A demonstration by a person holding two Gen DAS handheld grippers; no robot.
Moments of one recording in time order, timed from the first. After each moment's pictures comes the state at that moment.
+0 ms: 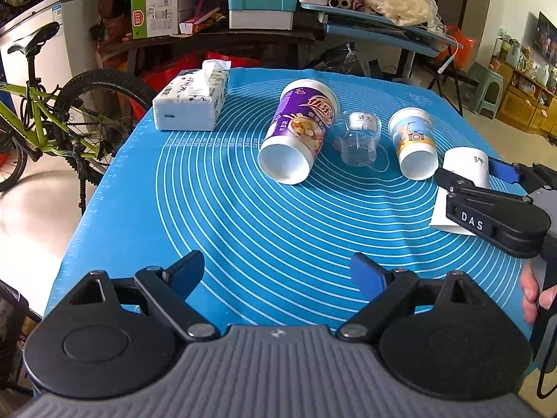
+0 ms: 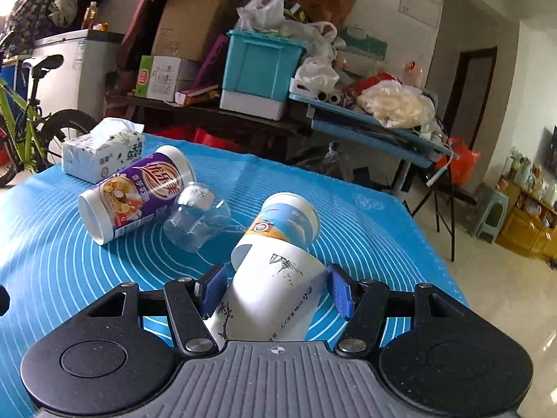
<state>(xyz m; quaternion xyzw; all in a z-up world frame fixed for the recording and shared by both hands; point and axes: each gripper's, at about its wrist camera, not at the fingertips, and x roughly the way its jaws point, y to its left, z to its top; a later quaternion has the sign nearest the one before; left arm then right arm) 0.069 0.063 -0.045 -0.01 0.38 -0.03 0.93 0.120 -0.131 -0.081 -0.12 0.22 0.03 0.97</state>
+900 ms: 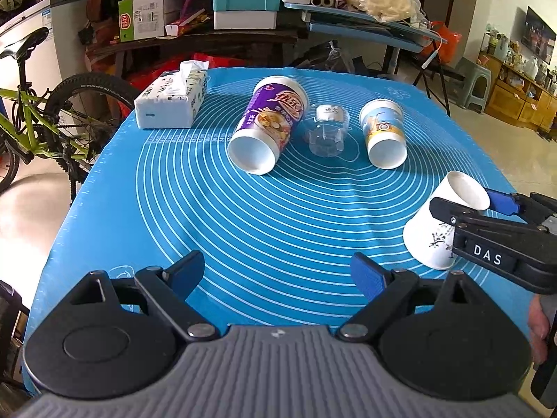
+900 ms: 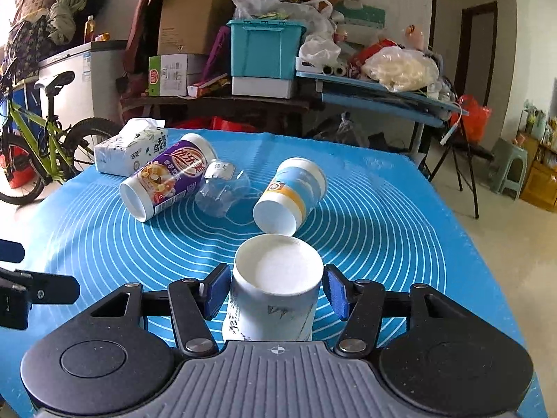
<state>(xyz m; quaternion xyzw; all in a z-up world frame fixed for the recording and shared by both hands) 0.051 0.037 -0.040 -0.01 0.38 -0.04 0.93 0.068 -0.154 -0.071 -0.05 0.27 0.06 0.96</state>
